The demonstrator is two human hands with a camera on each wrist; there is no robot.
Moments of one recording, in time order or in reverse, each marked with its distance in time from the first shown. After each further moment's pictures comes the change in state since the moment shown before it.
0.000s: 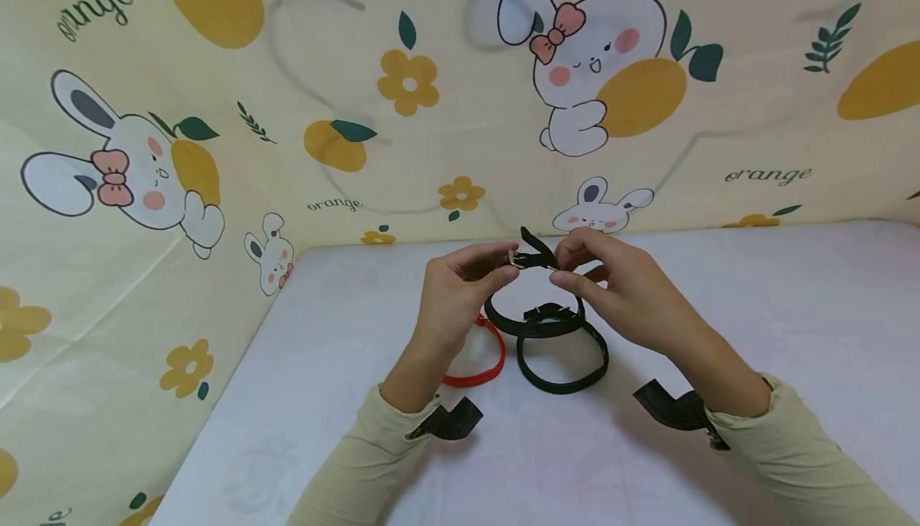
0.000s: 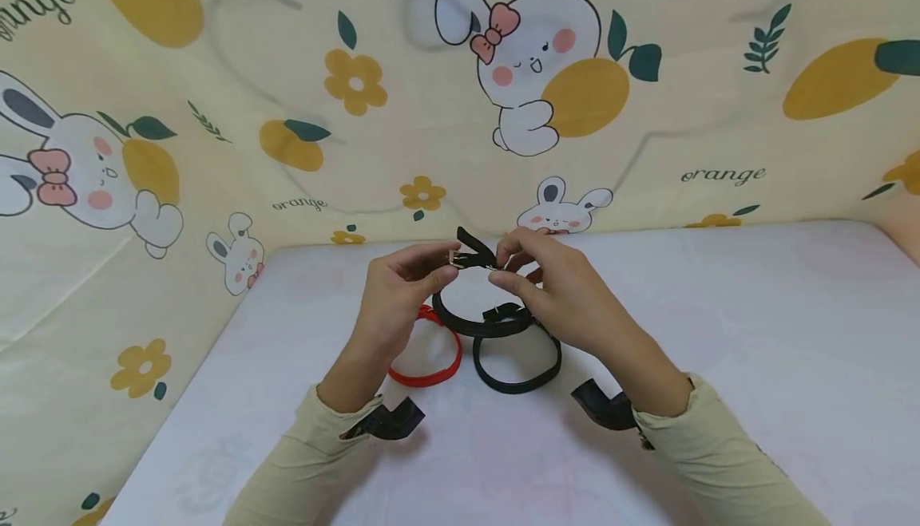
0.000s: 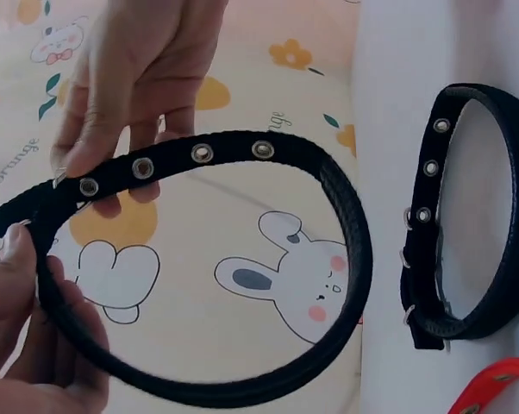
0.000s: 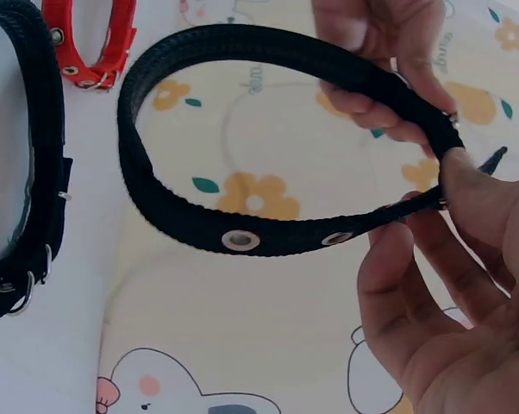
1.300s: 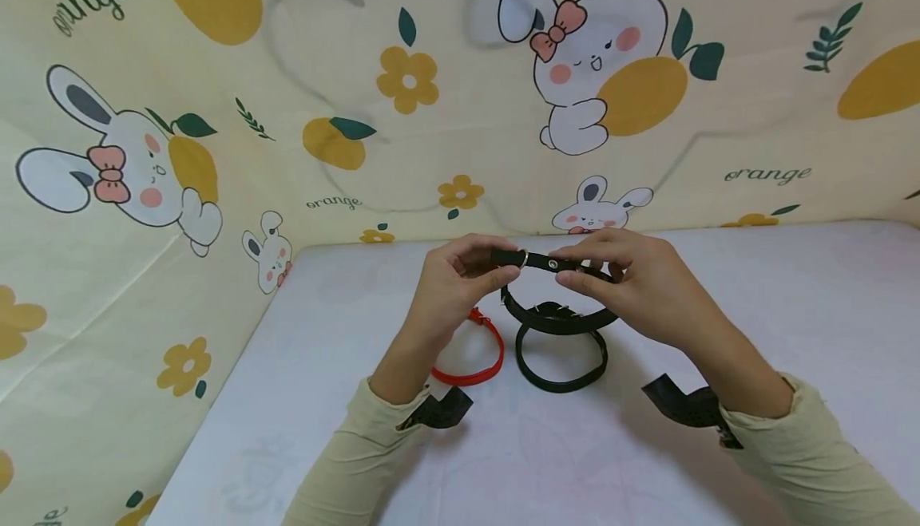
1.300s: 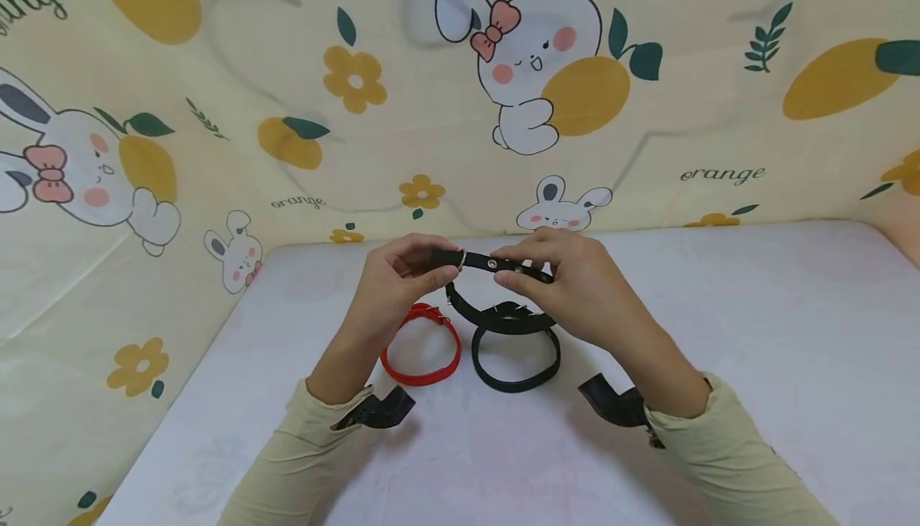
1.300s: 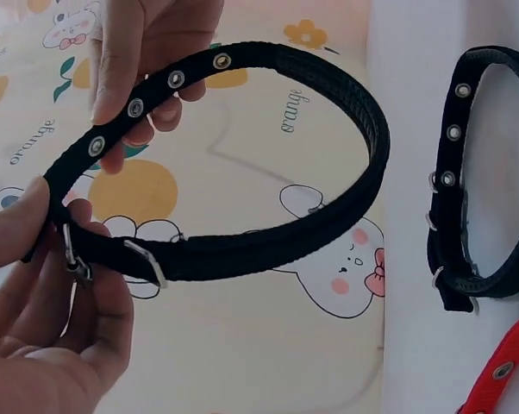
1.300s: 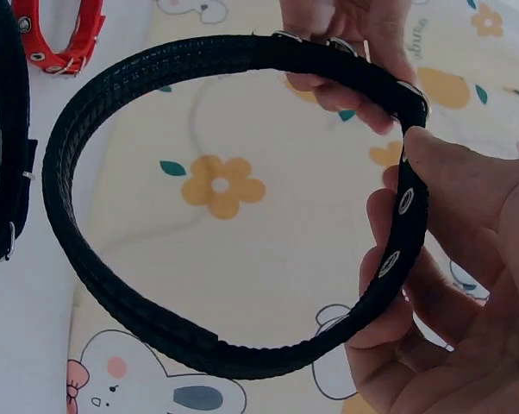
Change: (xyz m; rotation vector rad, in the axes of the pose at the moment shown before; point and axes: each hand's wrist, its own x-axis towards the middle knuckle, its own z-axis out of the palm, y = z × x) left_hand 0.005 0.007 -0.012 0.048 -0.145 0.026; right_hand -0.004 -0.008 -0.017 -0.106 0.045 0.036
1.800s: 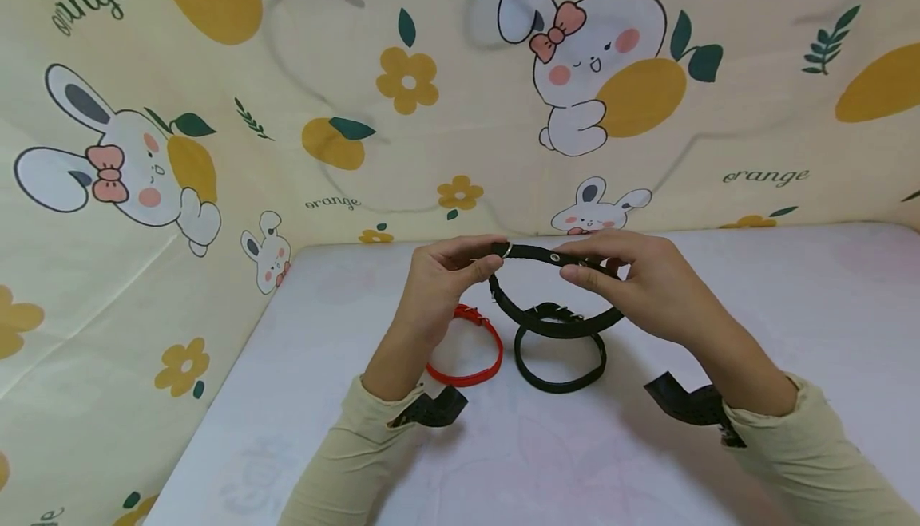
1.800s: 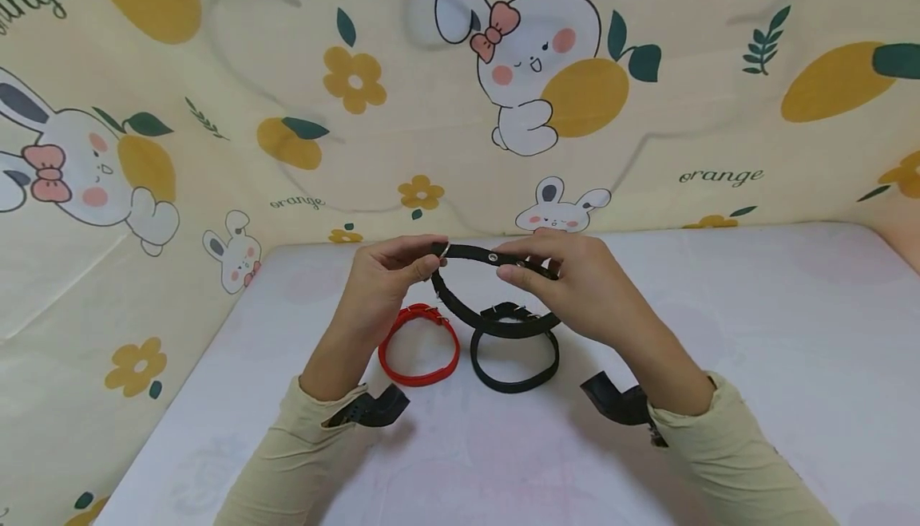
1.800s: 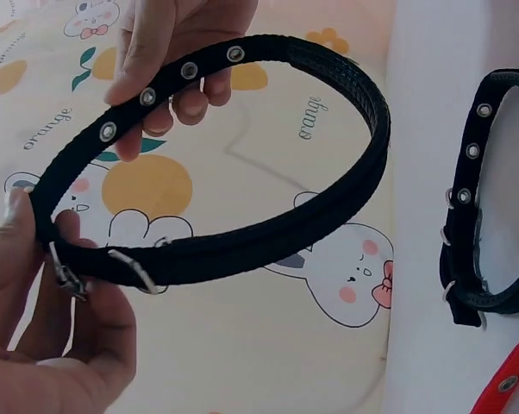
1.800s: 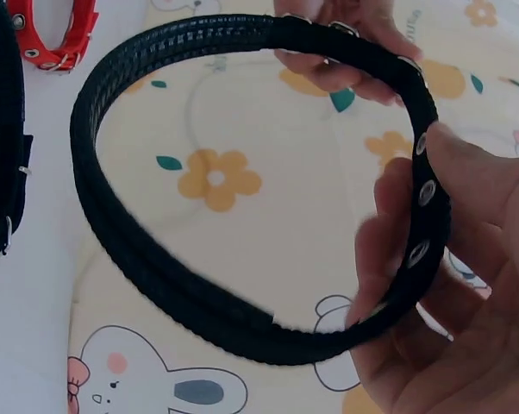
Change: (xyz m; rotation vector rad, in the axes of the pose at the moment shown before) left_hand 0.002 0.000 -0.008 -0.095 0.067 -0.067; right_hand 0.000 0.004 -0.003 0.007 -0.021 0.020
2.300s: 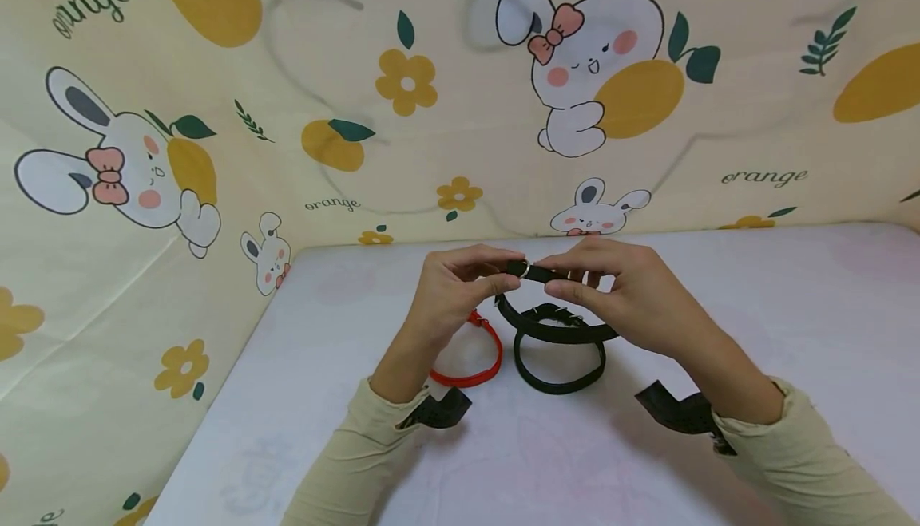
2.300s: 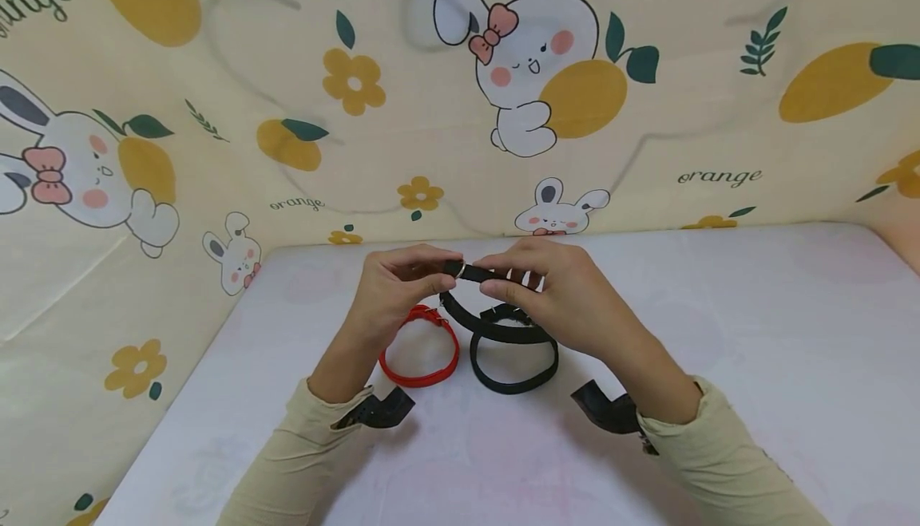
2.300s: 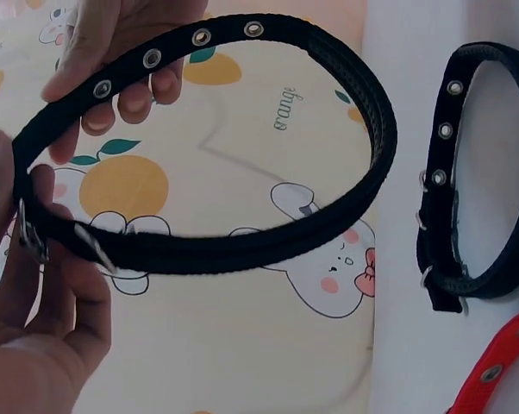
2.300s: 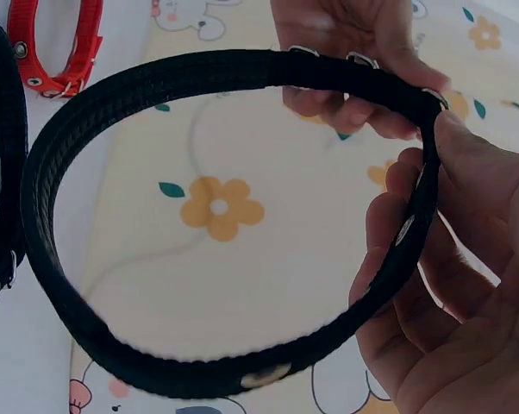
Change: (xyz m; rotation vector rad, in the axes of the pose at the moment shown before) left_hand -0.001 -0.008 0.007 0.061 -0.146 0.218; right_hand -0.002 -0.006 0.010 0.050 0.016 -0.148
